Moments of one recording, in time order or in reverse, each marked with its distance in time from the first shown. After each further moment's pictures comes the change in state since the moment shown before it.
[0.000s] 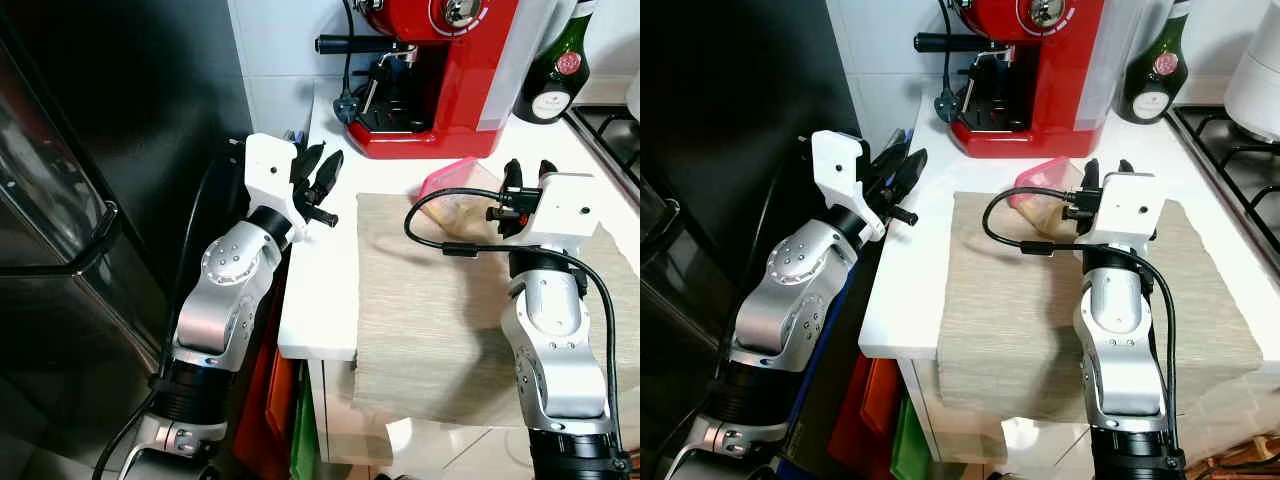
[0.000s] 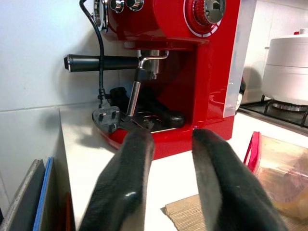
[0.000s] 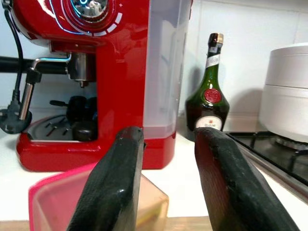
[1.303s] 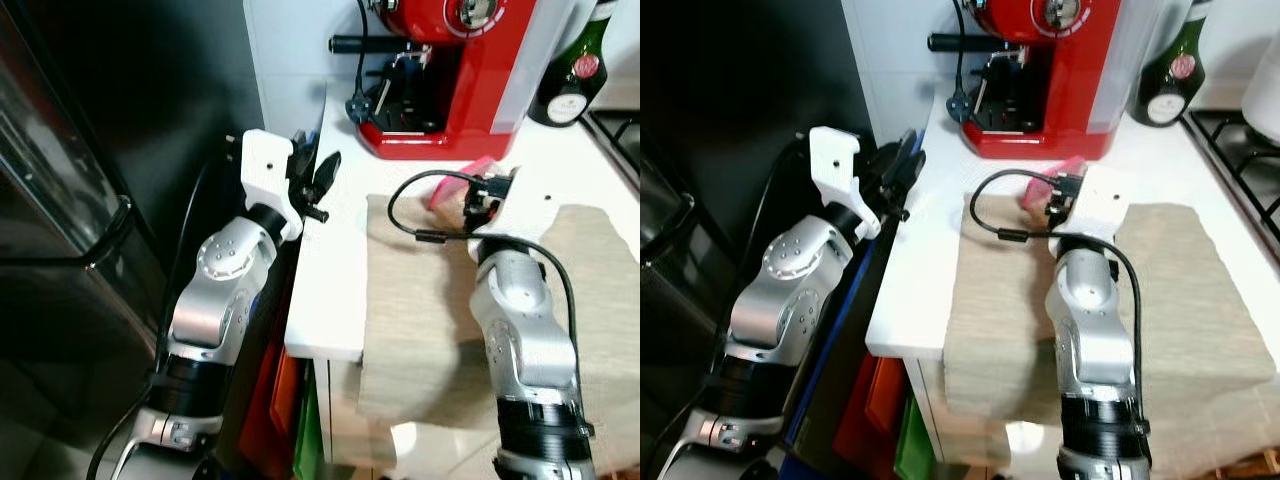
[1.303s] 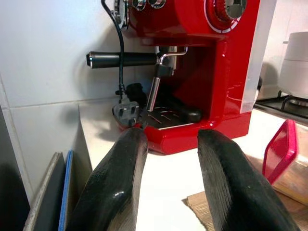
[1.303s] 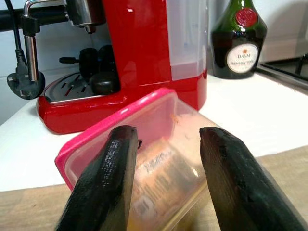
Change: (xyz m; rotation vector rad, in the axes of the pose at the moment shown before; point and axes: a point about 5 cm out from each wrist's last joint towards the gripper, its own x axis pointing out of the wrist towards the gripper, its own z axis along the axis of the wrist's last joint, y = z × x) left arm 0.000 0.009 -0.001 0.012 0.033 0.014; right arm 0.006 0.017 -0.022 0.160 0.285 -0.043
